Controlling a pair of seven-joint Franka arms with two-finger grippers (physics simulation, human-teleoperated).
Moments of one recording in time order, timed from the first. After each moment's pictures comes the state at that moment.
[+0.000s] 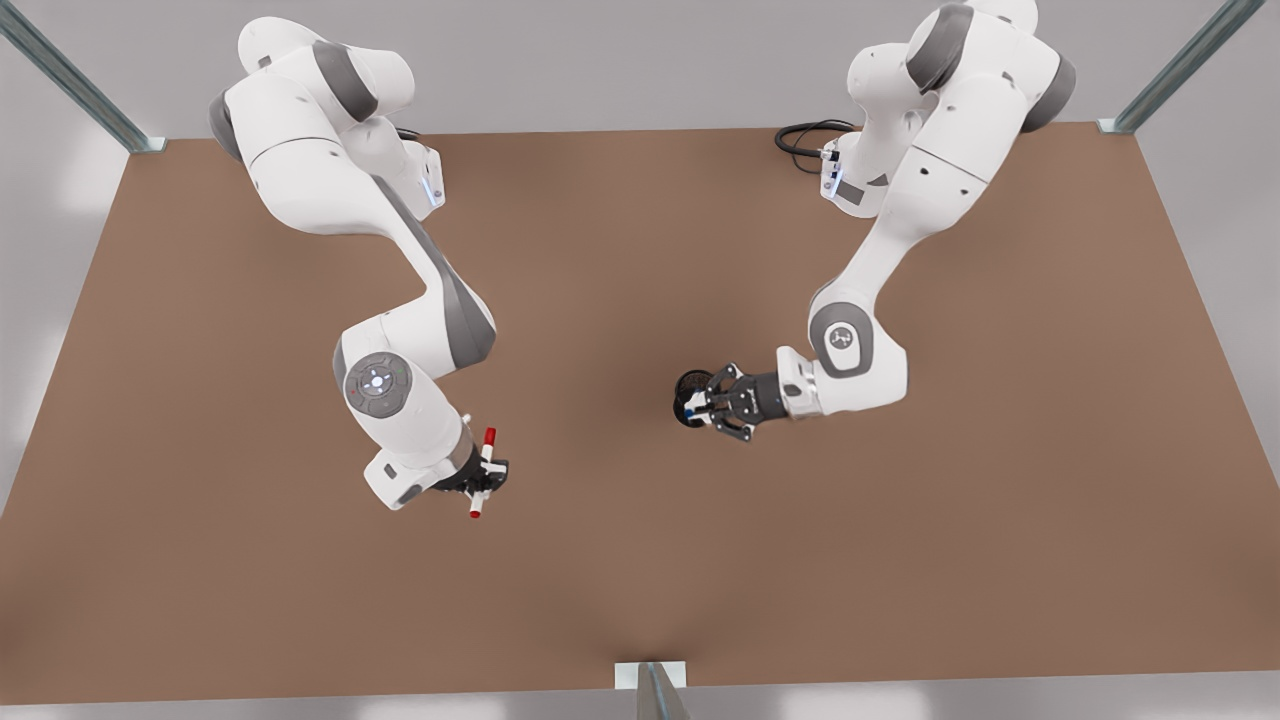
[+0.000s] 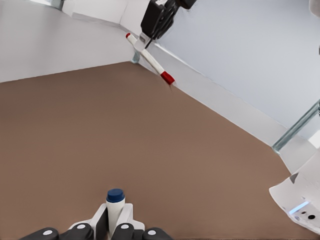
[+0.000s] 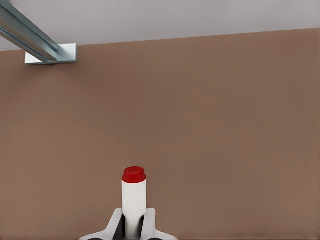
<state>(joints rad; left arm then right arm) -0.06 0.55 -0.42 -1.88 -1.42 2.33 1.75 0.18 0.64 0.28 -1.24 -0.16 2.02 0.48</state>
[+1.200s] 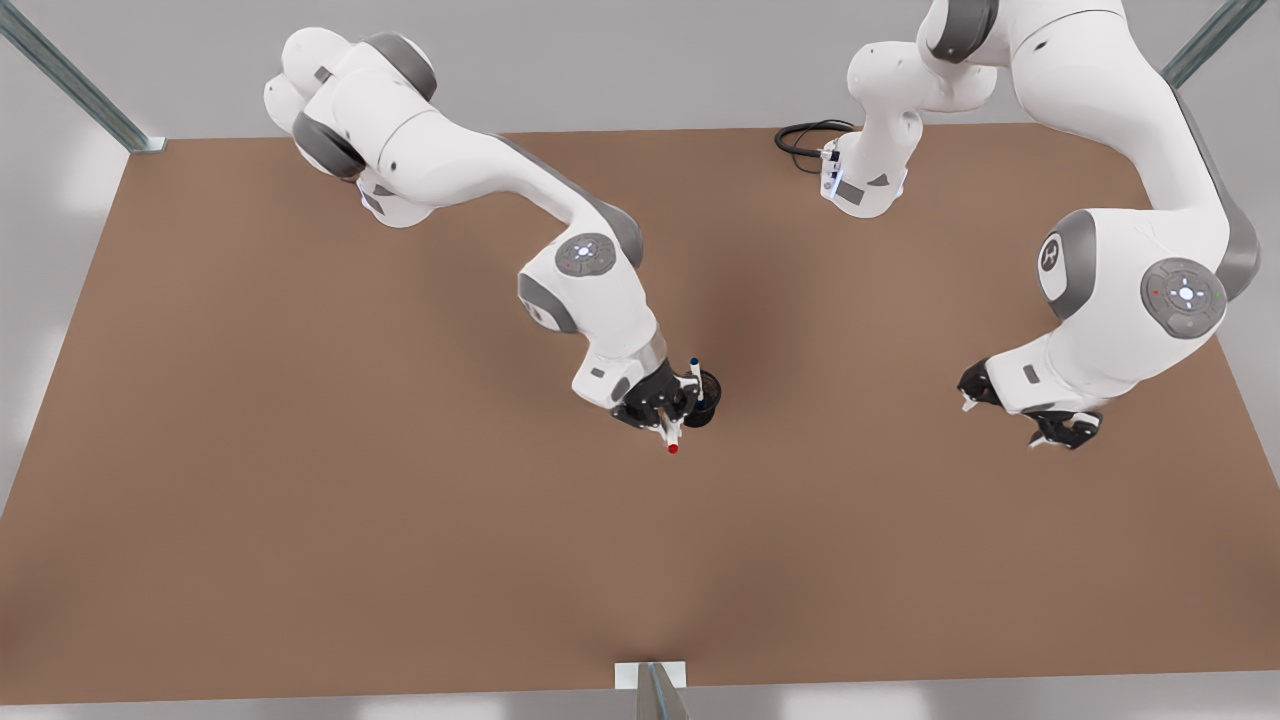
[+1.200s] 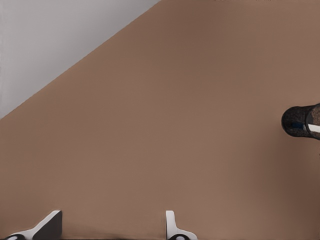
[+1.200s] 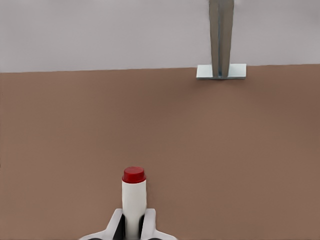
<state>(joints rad) -0.14 0.35 0.06 -1.31 0.02 1.68 0.48 0.50 0.75 0.36 -1.15 -0.38 2.38 0.77</state>
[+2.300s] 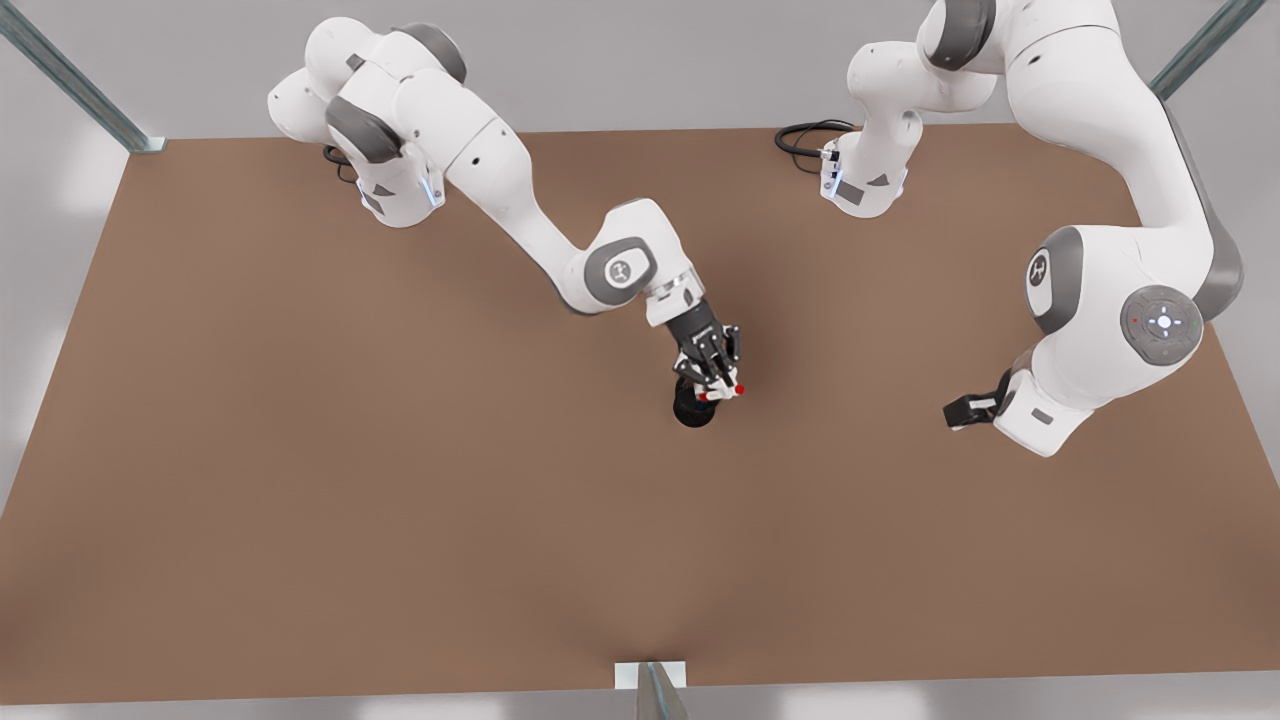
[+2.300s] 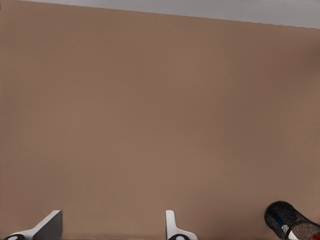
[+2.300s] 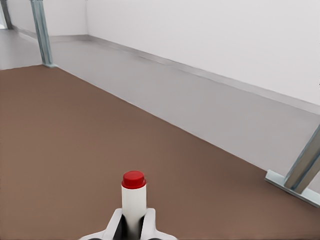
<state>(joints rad) -0.15 0.38 0.06 -1.31 0.02 1.64 -0.22 0.71 0.75 0.21 -1.40 -1.69 2.84 1.60</state>
